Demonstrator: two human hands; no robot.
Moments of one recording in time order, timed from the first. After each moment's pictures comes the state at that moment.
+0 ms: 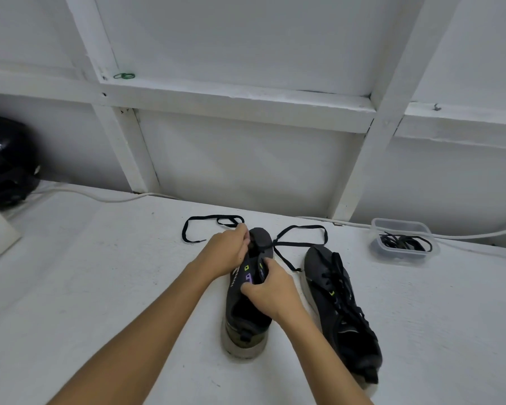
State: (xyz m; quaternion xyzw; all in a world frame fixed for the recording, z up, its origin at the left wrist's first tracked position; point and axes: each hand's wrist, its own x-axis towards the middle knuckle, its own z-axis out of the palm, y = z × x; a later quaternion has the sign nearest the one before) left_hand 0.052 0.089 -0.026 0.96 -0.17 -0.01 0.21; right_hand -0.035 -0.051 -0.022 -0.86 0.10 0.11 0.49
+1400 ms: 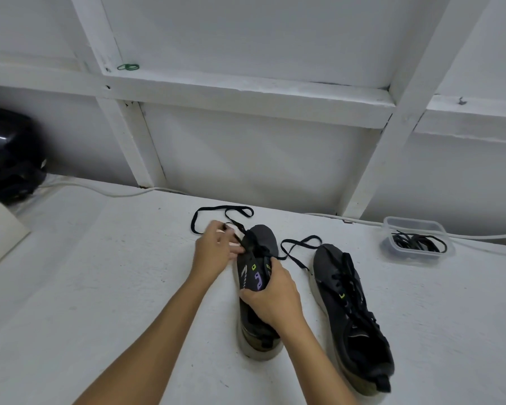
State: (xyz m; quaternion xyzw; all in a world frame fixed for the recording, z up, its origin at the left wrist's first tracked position) left_hand 0.048 0.106 -0.047 0.76 0.12 0.01 0.64; right_hand -0.043 -0.035 -0.019 -0.89 0.12 0.12 0.43
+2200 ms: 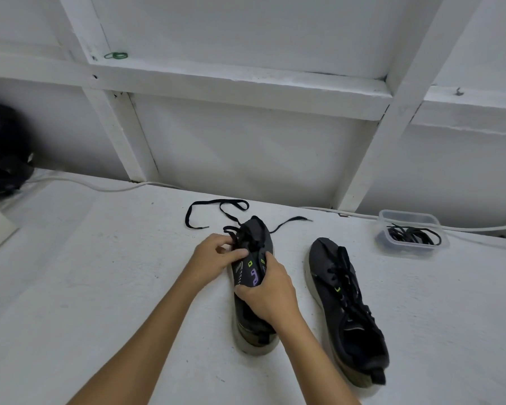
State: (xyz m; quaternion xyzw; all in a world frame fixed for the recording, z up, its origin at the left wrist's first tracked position) left_hand 0.035 0.119 -0.062 0.83 0.03 -0.09 0.56; right_hand -0.043 -0.036 -0.017 -0.88 0.11 0.12 0.44
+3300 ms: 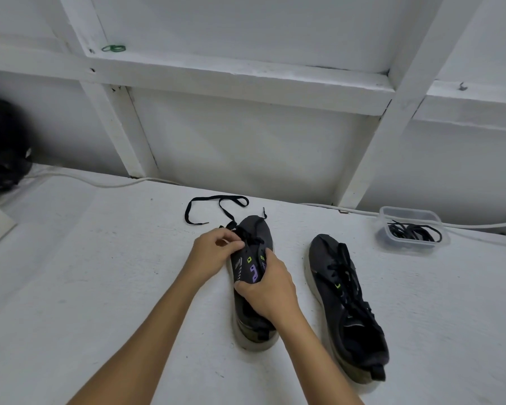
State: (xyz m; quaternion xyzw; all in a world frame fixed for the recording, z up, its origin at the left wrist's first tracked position) left_hand 0.036 0.116 -0.061 0.84 0.02 -0.04 0.54; right_hand -0.044 -0.035 -0.020 -0.88 0.11 0.11 0.44
